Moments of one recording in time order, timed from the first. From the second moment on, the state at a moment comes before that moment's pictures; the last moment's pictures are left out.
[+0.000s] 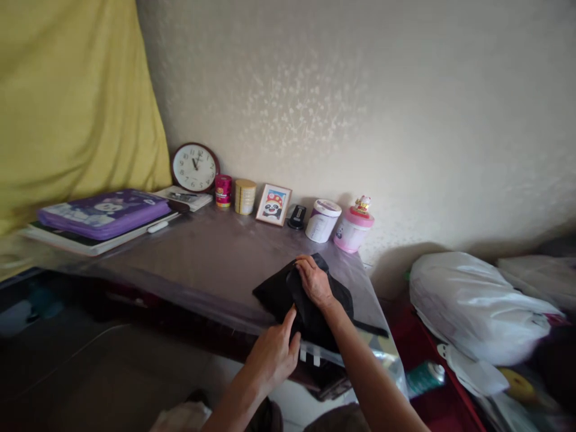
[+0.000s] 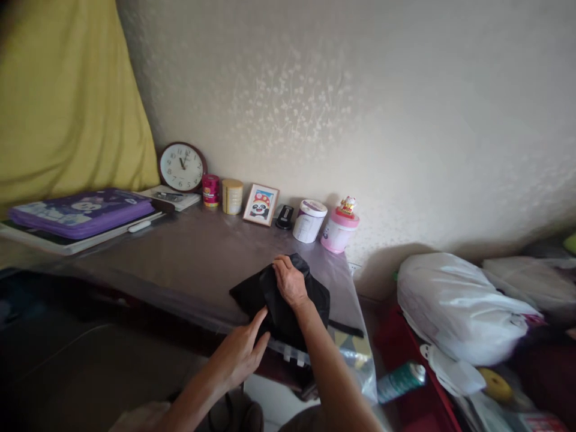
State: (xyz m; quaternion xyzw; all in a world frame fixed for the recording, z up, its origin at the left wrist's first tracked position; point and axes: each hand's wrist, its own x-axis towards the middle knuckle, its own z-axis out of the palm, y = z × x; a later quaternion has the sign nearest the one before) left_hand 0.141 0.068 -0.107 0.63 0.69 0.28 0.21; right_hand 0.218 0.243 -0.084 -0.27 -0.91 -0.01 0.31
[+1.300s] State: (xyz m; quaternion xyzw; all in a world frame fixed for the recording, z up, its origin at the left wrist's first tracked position) left_hand 0.141 0.068 -0.098 0.65 0.70 0.22 0.21; right_hand 0.210 0.240 -0.091 -0.34 -0.92 -0.04 0.20
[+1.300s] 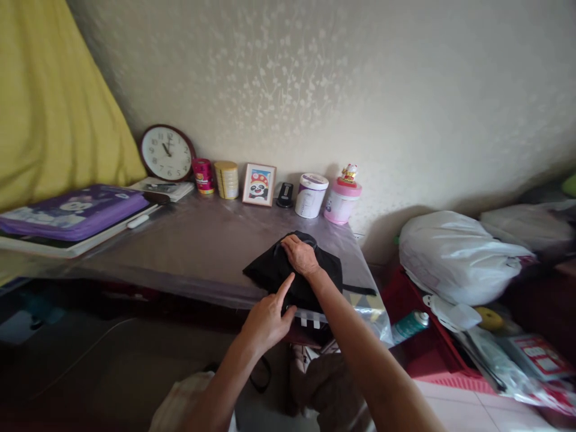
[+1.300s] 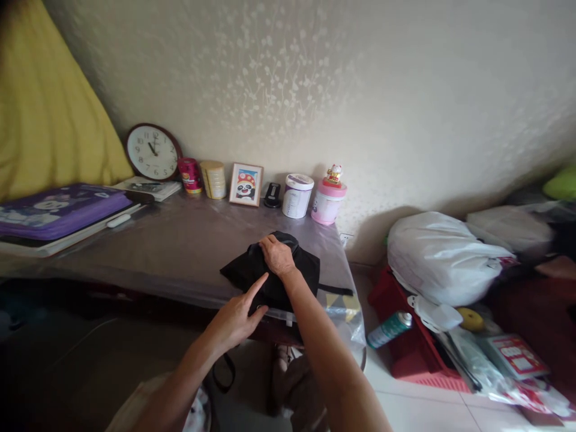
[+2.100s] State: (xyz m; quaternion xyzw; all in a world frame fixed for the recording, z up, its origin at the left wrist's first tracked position) left_hand 0.148 0.071 -0.106 0.59 0.76 0.19 0.22; right_hand 0.205 0.238 -0.096 -0.35 -0.92 -0.02 0.19
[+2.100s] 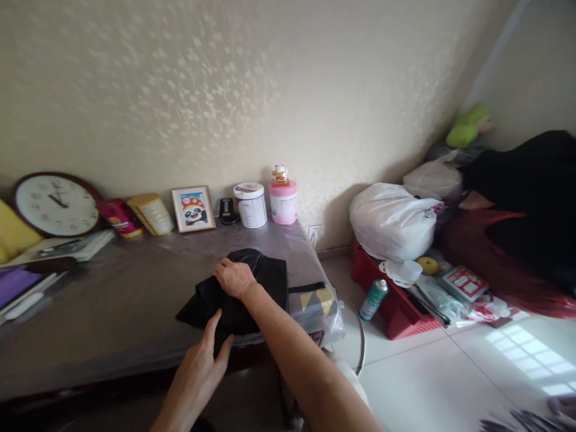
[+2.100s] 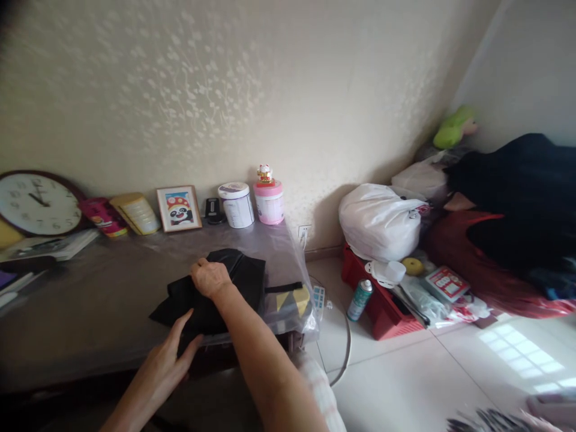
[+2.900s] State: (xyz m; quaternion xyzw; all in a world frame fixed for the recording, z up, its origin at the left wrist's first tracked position) left_hand 0.158 0.075 -0.116 0.57 0.77 0.21 0.21; right_hand 0.263 0.230 -0.093 -0.16 -0.95 0.00 0.26
